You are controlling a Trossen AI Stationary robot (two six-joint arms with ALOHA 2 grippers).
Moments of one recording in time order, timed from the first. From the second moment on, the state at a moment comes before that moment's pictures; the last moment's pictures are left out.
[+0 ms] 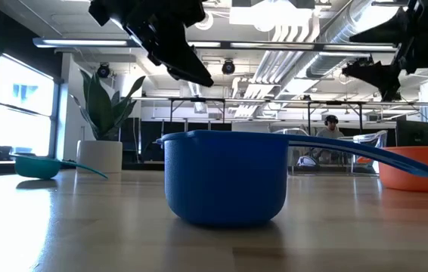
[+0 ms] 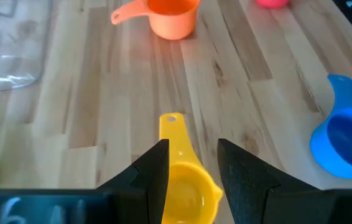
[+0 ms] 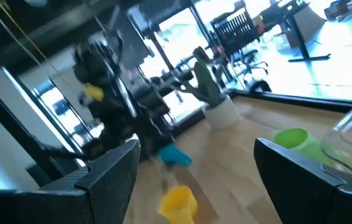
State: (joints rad) left arm -0.01 1.53 1.00 -0.17 0.08 0.10; right arm -0.11 0.01 0.12 -0.02 0.15 0.53
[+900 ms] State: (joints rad) left arm -0.07 1.70 1.00 -0.28 0.08 0.13; right arm -0.11 0.01 0.12 0.02 0.16 0.50
